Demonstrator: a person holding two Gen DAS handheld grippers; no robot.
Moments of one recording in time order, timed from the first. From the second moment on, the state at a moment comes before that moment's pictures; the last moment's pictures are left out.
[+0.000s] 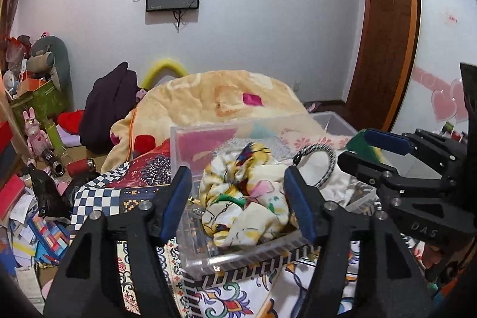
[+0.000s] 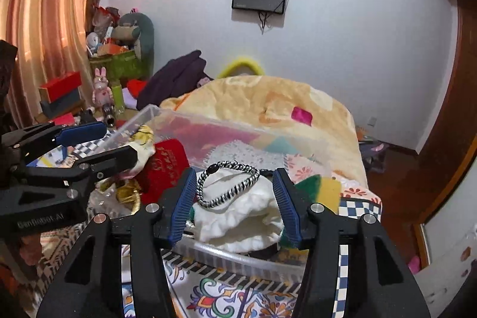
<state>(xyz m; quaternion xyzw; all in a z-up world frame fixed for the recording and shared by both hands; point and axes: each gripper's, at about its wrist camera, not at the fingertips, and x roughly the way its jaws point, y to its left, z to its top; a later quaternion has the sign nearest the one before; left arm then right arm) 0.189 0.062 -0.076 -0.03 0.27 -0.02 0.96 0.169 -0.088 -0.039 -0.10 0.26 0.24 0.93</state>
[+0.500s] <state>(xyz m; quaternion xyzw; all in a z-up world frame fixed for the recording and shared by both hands) 0.098 0.041 -0.006 -0.04 0.14 -0.04 0.99 0.103 -0.134 0.016 -0.02 0.17 0.28 0.94</state>
